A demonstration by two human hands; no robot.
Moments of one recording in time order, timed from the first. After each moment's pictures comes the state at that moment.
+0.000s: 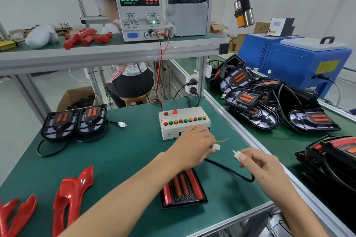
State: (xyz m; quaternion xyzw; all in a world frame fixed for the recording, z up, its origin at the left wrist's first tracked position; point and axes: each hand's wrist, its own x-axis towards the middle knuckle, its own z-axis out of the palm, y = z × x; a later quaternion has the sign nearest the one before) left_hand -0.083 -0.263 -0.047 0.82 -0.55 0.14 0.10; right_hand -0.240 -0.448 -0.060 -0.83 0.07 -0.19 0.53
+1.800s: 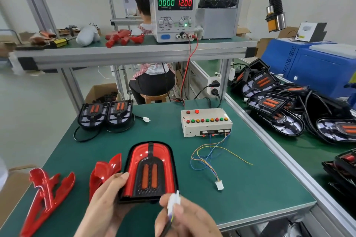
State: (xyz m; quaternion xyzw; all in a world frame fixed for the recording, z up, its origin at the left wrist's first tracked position) left_hand -0.203 -0.033 -0.078 0.53 0.09 -0.07 0.84; right_hand -0.268 -0.252 -0.041 -0.37 -0.05 0.25 0.89
